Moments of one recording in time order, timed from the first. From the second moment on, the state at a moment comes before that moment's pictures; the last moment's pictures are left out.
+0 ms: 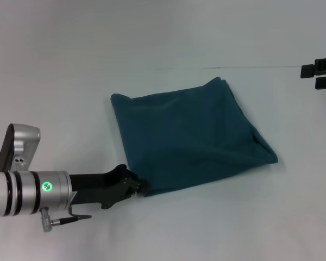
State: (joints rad) left arm -0.58 -2.15 0.79 0.49 2.10 1.24 -2.60; right arm 0.72 1.87 -0.51 -0.88 -2.34 -1.59 2.56
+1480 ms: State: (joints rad) left arm -0.49 -2.08 0.63 0.62 2.24 1.46 -2.53; right arm 0.72 1.87 -0.50 -0.87 -2.34 -1.61 2.53
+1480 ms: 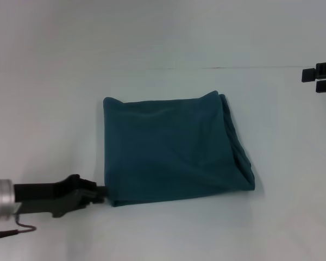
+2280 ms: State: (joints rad) left arm -0.50 -2.05 0.63 0.79 2.15 1.83 -1.74; right arm 0.61 1.99 -0.64 -0.88 -2.24 -1.82 1.86
